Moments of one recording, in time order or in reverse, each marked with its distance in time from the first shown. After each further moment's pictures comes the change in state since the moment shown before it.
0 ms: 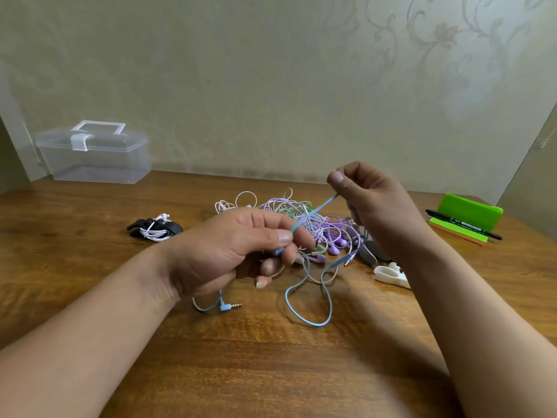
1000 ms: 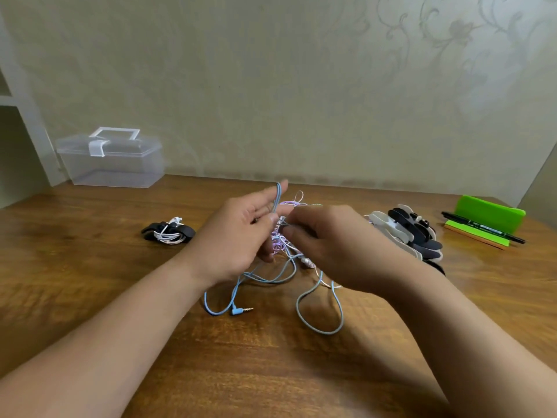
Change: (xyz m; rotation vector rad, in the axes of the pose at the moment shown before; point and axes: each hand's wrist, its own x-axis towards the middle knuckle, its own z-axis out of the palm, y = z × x) left_hand 0.011 -0.009 -0.014 0.549 0.504 0.207; right_hand -0.029 -0.019 0.050 -0.664 -0.364 -0.260
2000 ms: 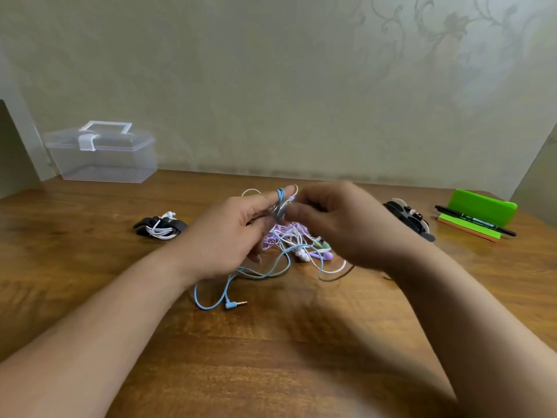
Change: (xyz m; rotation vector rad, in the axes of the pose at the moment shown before) left_hand 0.001 -0.010 -0.010 0.245 -0.119 0.087; right_hand 0.000 -0.002 -0.023 0.187 0.030 0.119
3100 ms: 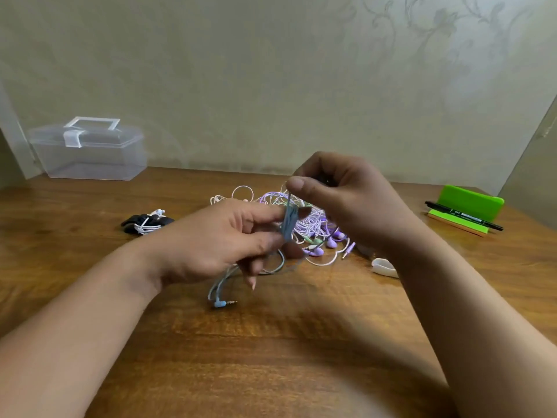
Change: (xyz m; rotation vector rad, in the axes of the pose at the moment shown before) left_hand -0.010 0.027 -0.004 -0.362 -0.396 -0.039; right_hand 0.001 0.011 -0.015 0.341 0.138 -0.059
